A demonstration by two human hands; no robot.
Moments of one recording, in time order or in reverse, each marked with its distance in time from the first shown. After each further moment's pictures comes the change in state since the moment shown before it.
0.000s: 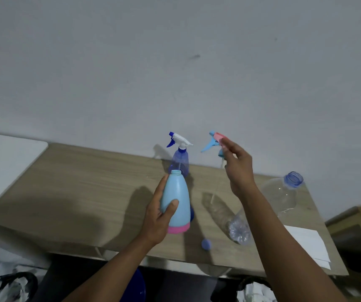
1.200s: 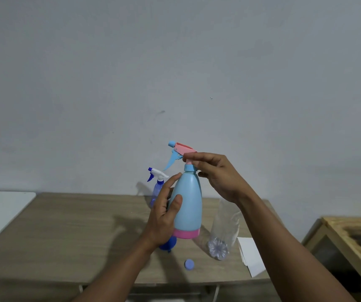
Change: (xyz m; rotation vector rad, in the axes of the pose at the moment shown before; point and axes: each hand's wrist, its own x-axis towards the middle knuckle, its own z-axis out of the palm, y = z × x) left_hand -0.044 0.144 0.052 -0.038 -0.188 0.199; right_hand -0.104 -0.130 -0.062 -0.029 -0.481 -0.271
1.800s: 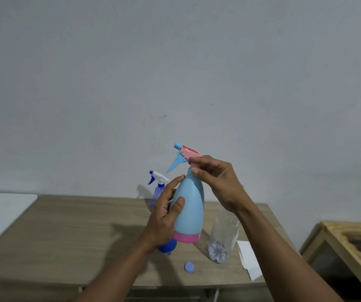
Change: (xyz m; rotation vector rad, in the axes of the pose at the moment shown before) left_hand -0.004 0.007 -0.005 -0.050 -0.033 -0.003; right_hand -0.017 0.001 0.011 0.062 0.082 -0.175
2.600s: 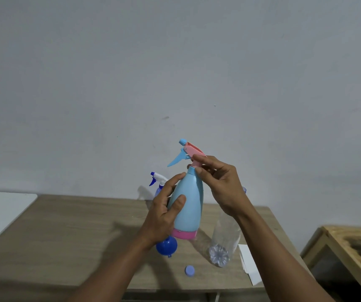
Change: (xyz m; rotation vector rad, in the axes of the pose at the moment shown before) left_hand 0.011 0.008 -0.009 0.061 -0.014 0.063; right_hand 0.001 -0.001 0.006 -0.005 0.060 -0.061
